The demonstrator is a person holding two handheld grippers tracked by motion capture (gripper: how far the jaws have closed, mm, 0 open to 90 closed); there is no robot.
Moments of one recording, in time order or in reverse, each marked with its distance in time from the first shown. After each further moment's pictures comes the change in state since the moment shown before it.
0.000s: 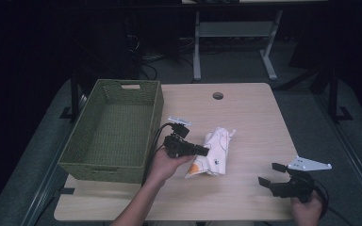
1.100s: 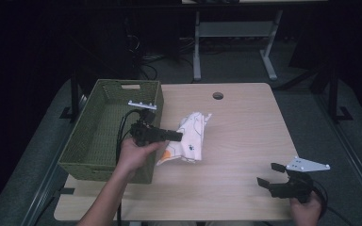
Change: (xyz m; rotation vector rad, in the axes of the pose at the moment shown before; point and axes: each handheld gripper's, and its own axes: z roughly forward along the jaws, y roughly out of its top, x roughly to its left) left arm 0.007 0.009 -0.098 -0.095 0.017 -0.028; right arm 0.006 0.002 0.001 0.004 -0.010 -0.023
